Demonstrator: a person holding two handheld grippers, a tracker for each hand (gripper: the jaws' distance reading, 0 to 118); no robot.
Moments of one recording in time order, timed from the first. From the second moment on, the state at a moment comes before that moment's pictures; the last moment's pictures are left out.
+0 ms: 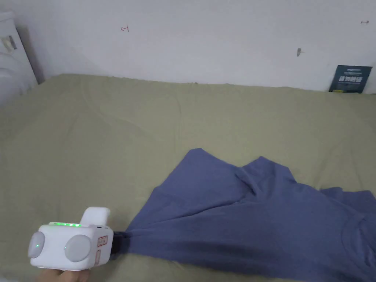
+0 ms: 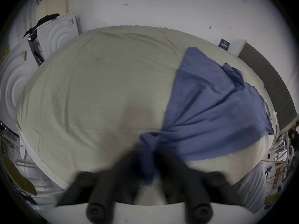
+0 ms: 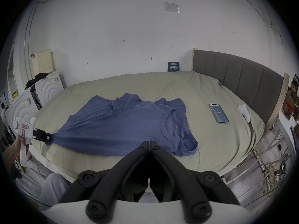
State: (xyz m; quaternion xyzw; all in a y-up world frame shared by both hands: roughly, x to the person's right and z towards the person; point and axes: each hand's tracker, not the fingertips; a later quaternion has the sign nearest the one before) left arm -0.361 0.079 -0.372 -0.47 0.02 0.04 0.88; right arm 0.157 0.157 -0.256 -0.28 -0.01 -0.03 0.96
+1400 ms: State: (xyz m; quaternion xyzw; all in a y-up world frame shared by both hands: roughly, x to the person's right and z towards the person) left arm -0.348 0.093 -0.383 -0.49 0.01 0.07 0.87; right arm 0.158 0.096 -0.672 -0.49 0.07 0.08 0.86
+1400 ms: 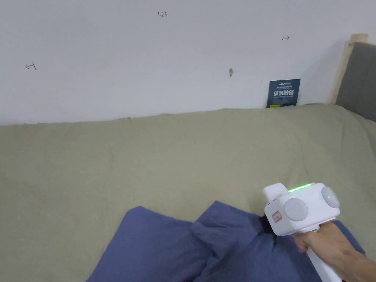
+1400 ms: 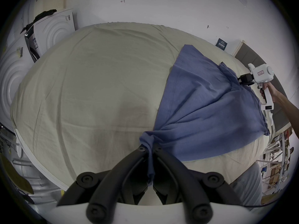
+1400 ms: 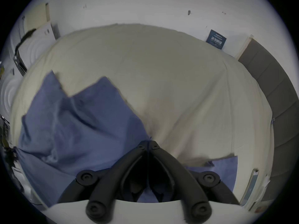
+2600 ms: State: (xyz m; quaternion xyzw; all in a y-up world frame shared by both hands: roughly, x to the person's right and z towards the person) left arm -0.291 0.519 -0.441 -0.16 0.06 0.04 0.98; right arm 0.250 0.550 -0.425 -0.11 -0.01 0.07 0.99
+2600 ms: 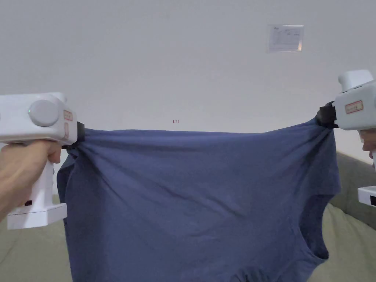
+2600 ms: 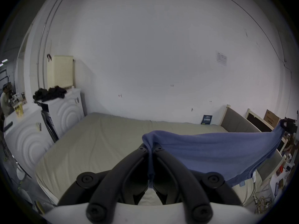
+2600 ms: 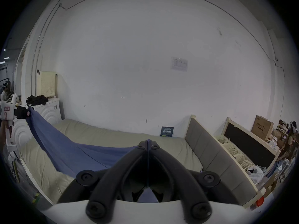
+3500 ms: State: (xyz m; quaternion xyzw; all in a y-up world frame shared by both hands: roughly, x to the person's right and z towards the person) left arm -0.297 0.500 -0.548 -0.18 0.11 0.01 0.98; right arm 0.223 0.539 -0.561 -0.12 -0.02 0.03 0.99
